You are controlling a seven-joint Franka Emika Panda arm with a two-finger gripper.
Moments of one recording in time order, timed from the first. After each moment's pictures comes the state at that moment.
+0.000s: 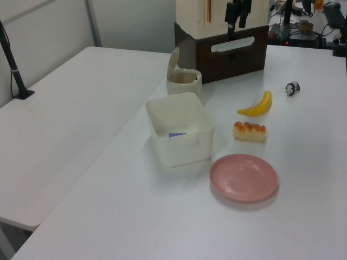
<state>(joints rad) -0.38 0.33 0.32 -1.20 -0.05 1.58 0.07</state>
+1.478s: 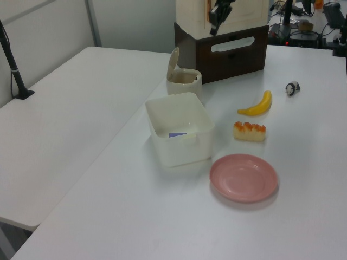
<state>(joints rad) -0.37 0.42 0.32 -1.21 -0.06 1.92 0.14</state>
